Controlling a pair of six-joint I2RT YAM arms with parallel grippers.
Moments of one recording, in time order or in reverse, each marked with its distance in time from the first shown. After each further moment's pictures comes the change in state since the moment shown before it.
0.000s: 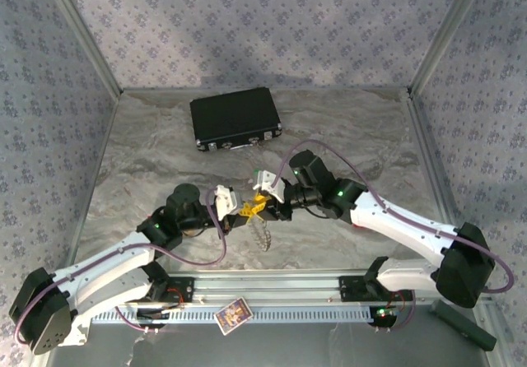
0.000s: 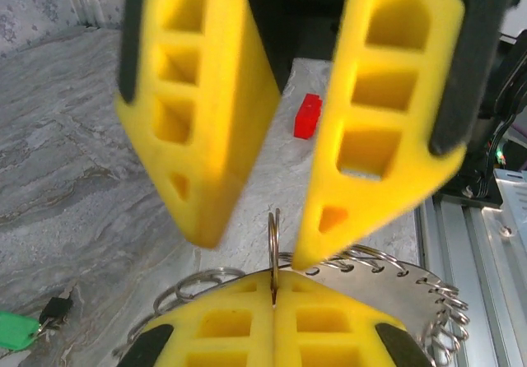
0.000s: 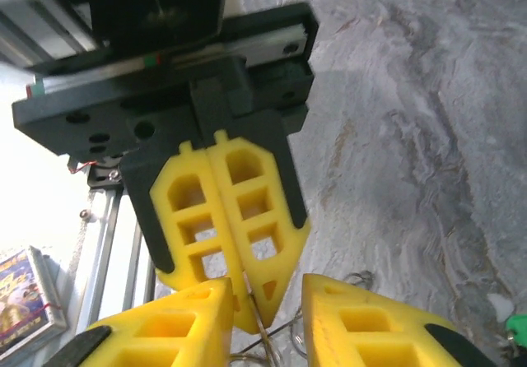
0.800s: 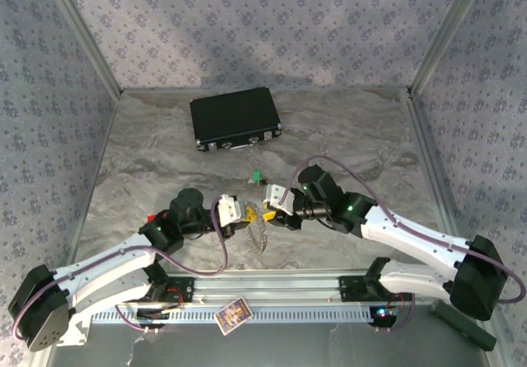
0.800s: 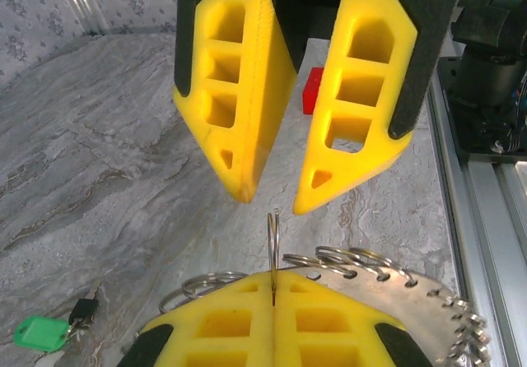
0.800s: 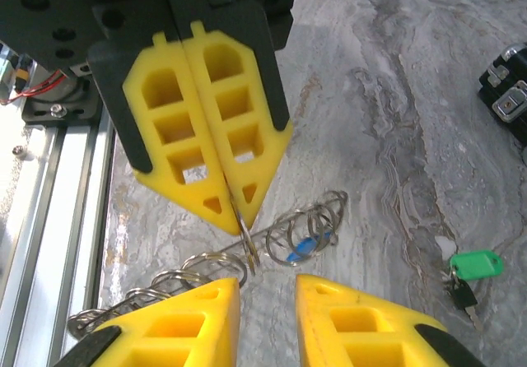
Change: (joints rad) left arm -0.049 0.000 -0.026 0.000 -0.074 0.139; right arm 0.037 -0.116 -0.148 0.013 0.152 -0.129
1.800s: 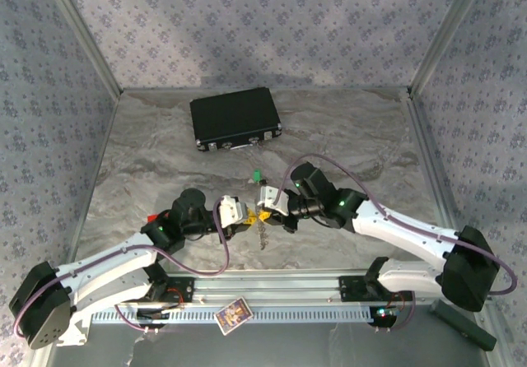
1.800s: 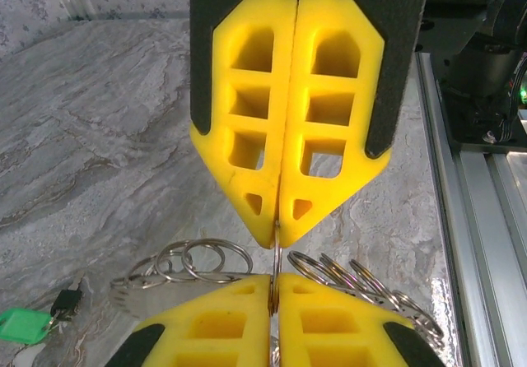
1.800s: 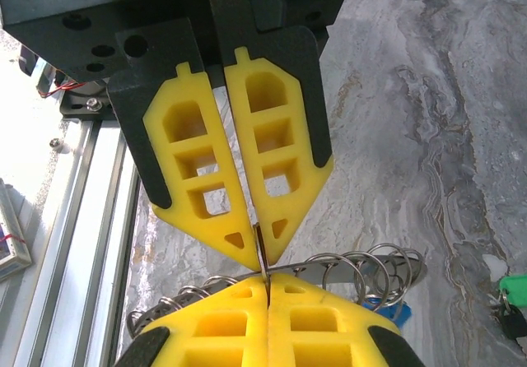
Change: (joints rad) left arm -0.006 0.020 -0.003 -0.006 0.006 -0.008; right arm 0.006 0.080 0.043 -0.032 -0.078 -0.027
